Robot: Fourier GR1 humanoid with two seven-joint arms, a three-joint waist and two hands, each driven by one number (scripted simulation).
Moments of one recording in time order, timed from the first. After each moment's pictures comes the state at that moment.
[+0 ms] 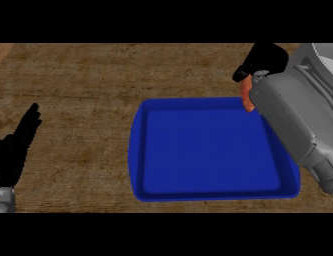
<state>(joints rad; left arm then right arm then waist) -0.02 0.32 0.07 -1.52 -0.07 0.05 0.13 -1.00 -0.31 0.34 -0.69 0.72 -0.03 0.92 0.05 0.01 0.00</state>
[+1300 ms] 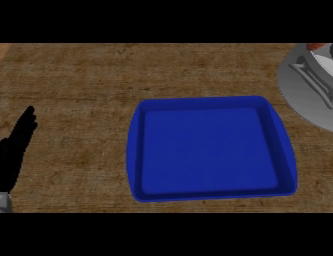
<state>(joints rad) 0.01 0.31 0.10 -1.56 -0.08 0.04 0.14 -1.20 -0.56 0.10 -0.46 0.90 -0.49 0.71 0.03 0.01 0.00</state>
